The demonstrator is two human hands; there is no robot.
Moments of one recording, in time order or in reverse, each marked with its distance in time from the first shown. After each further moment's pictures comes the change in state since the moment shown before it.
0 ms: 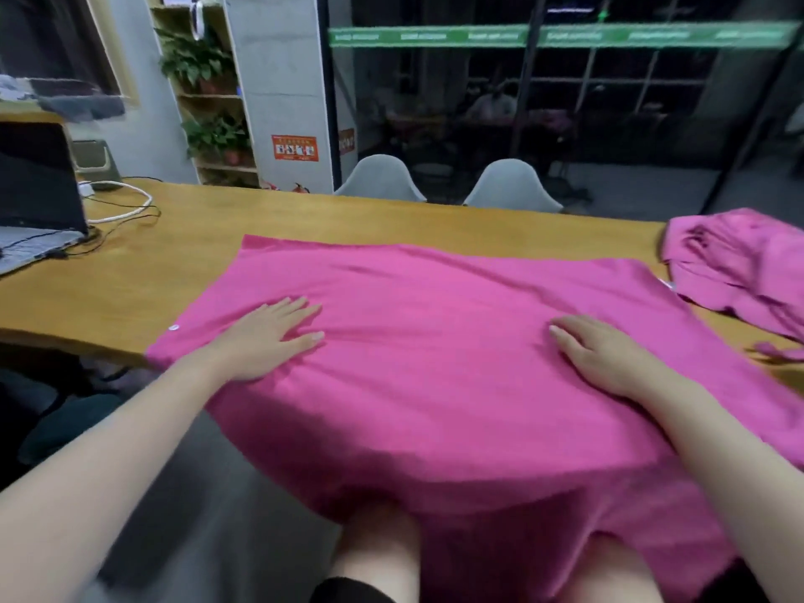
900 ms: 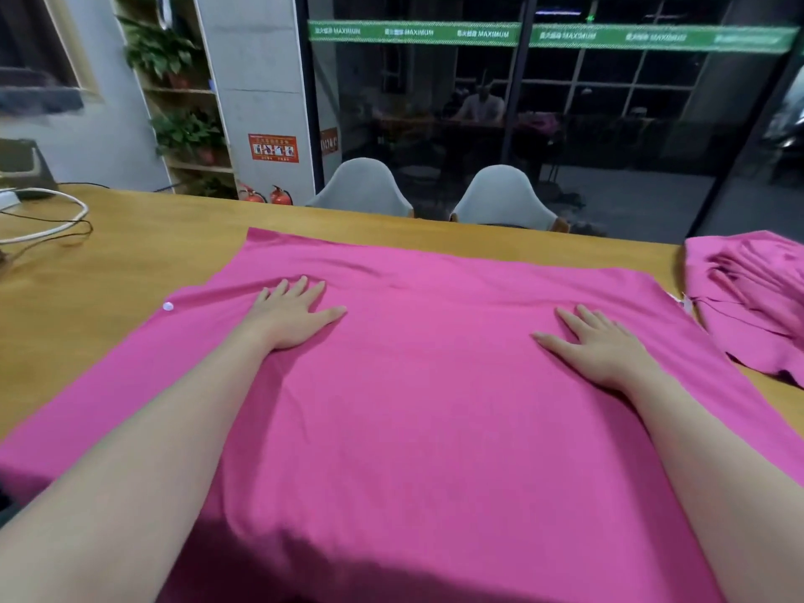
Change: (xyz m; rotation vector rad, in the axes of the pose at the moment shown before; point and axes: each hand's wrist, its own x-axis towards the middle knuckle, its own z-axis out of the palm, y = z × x) left_hand 0.199 0.015 0.003 0.075 -0.024 -0.201; right_hand 0.132 0.058 0.010 -0.166 -0.154 0.298
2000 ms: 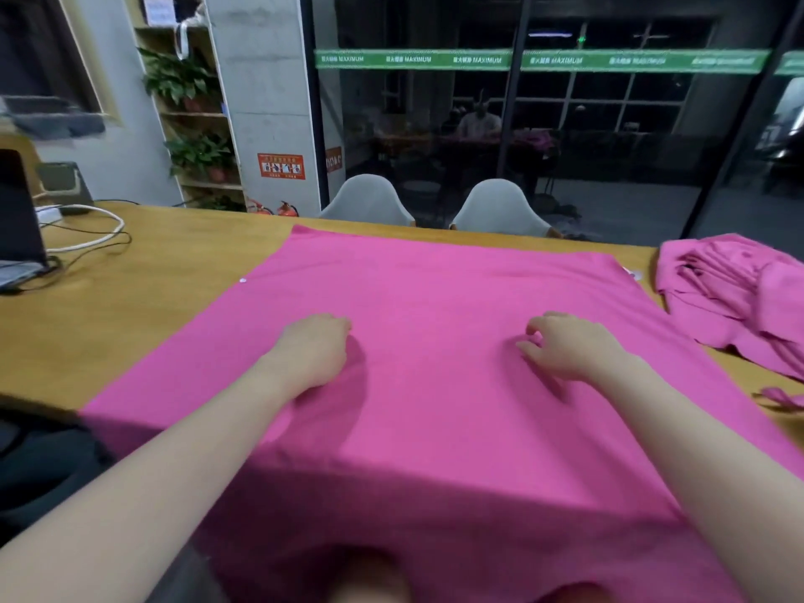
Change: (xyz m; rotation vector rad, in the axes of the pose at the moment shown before) left_hand -0.120 0.050 -0.018 0.104 0.146 0.083; right_hand -0.076 -0.058 -0.036 -0.192 0.087 -0.156
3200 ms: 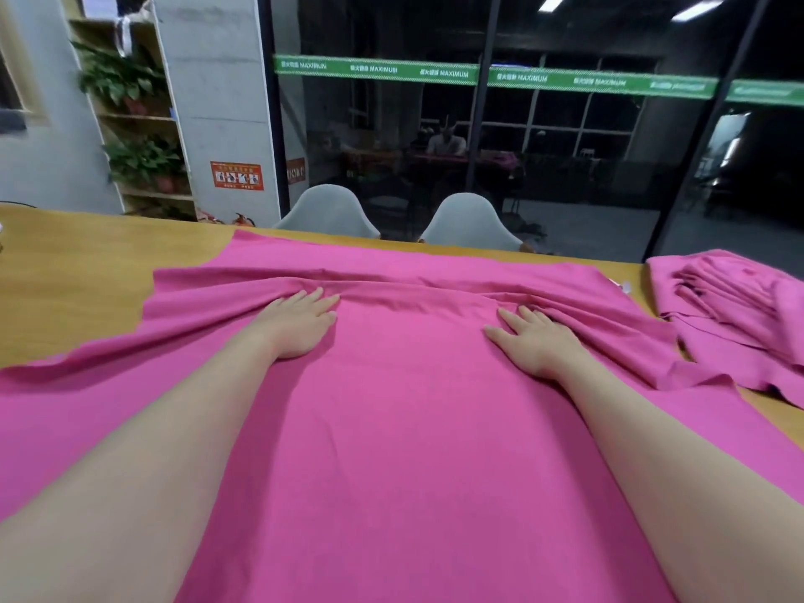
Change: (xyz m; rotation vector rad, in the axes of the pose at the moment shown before) left_hand 0.186 -0.011 0.064 -0.062 -0.124 0.153; right_hand 0.133 0.037 0.066 0.138 -0.045 0.136
